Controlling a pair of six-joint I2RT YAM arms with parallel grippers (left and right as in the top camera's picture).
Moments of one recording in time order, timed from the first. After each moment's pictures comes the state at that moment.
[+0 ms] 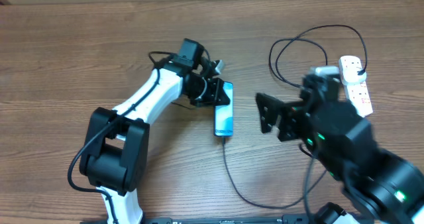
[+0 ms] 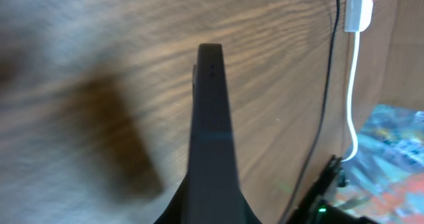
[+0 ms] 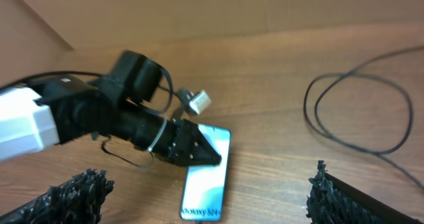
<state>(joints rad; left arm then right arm) -0.36 1.97 1.38 -0.68 0.71 -0.26 0.71 0.98 1.31 -0.90 0.28 0.52</state>
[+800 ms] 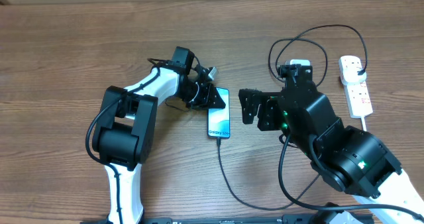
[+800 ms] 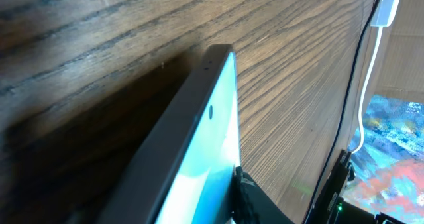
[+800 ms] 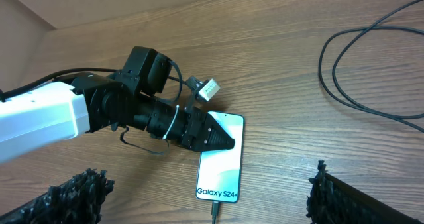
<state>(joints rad) -0.31 2.18 1.38 -0.61 0.82 -0.16 0.71 1.10 1.31 -0.90 0.23 0.62</state>
